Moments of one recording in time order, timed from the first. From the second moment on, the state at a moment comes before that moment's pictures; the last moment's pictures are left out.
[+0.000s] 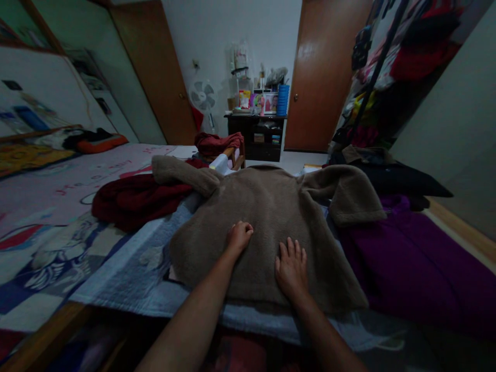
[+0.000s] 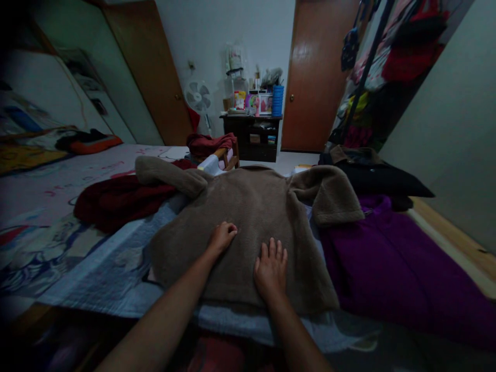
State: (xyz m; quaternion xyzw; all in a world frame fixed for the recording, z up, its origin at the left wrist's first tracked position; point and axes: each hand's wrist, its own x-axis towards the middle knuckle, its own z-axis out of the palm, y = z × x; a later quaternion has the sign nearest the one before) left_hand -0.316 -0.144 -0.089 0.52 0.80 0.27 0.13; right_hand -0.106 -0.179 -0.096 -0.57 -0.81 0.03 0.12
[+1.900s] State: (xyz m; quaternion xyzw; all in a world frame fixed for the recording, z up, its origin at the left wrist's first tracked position) left_hand -0.345 -0.202 -0.069 0.48 0.68 0.45 0.33; right_hand -0.105 -0.179 -0.097 -0.57 -0.81 0.02 0.12
